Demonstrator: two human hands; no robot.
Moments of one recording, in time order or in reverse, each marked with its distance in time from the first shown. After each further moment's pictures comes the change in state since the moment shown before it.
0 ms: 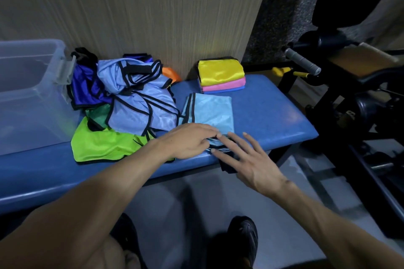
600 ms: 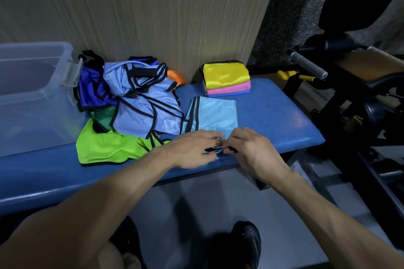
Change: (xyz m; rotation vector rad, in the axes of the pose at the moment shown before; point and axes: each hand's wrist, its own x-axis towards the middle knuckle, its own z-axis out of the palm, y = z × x) left_hand -0.005 0.003 0.011 0.007 -0.028 -0.015; right_hand 0.041 0.008 -0.042 0.388 0.212 0.135
